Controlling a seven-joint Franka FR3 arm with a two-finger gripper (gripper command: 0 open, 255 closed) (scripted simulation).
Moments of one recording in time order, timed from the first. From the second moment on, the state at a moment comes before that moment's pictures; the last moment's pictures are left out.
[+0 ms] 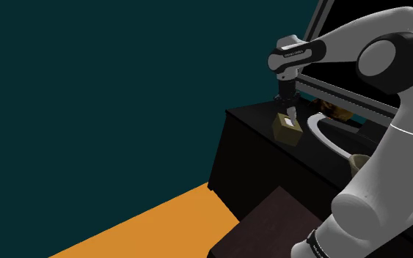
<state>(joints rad) -0.36 0.17 -0.23 -1.77 -0.33 1.74 0.13</state>
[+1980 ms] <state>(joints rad) -0.36 0.18 -0.24 -1.42 -0.32 1.42 0.02</state>
